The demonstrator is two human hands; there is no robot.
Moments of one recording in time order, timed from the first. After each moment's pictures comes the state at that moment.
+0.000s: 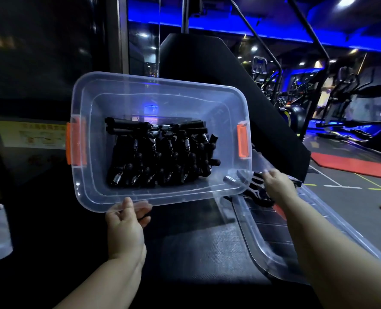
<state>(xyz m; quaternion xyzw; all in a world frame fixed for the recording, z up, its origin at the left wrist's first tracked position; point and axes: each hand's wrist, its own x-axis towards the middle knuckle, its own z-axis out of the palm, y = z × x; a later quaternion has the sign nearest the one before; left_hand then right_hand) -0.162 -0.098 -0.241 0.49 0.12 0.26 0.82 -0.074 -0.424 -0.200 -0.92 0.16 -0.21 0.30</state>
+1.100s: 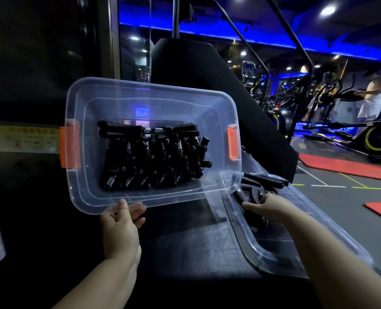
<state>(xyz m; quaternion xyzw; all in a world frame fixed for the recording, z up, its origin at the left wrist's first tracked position) -0.165 -0.099 -0.239 0.49 0.12 0.25 0.83 -0.131 -0.423 -0.203 -0.98 0.17 0.00 0.13</state>
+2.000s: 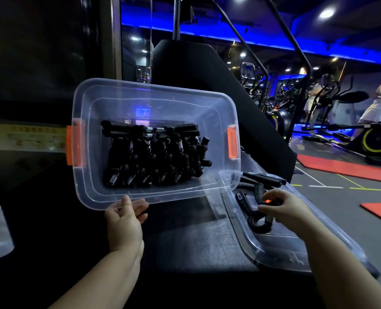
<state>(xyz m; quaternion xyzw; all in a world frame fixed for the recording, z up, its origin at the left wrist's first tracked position) -0.164 -0.097 -0.238 0.49 0.12 0.24 0.83 -0.190 -0.418 -0.193 -0.90 0.10 -0.15 0.40</state>
